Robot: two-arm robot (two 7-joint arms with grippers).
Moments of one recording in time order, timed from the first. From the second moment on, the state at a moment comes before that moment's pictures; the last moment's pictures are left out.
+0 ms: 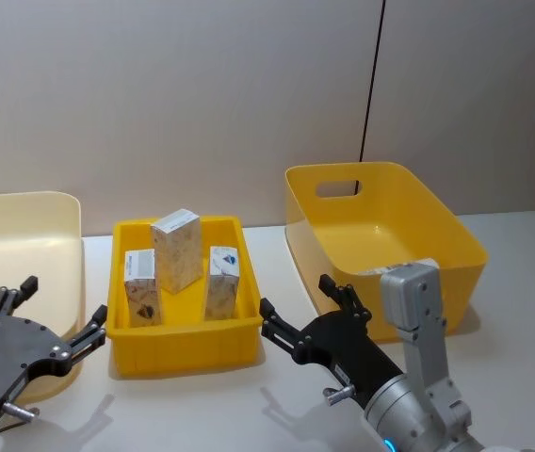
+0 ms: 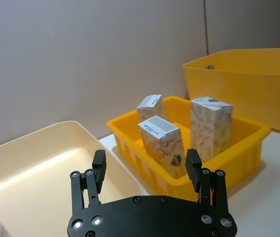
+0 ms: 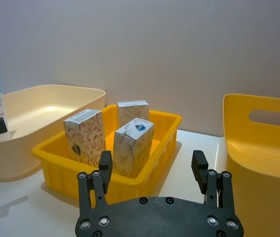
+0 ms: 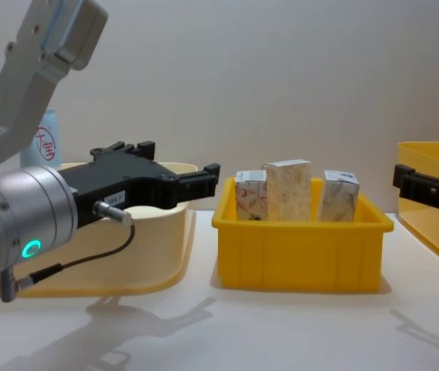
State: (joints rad) left arm -0.27 0.38 0.45 -1.61 -0.28 0.00 -0.15; right arm -0.01 0.34 -0.23 -1.77 0.29 0.03 0.07
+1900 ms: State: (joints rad) left arm -0.24 0.38 0.45 -1.63 -0.20 0.01 -0.01; right arm 0.12 0.29 -0.25 -1.66 0.28 0.09 0.13
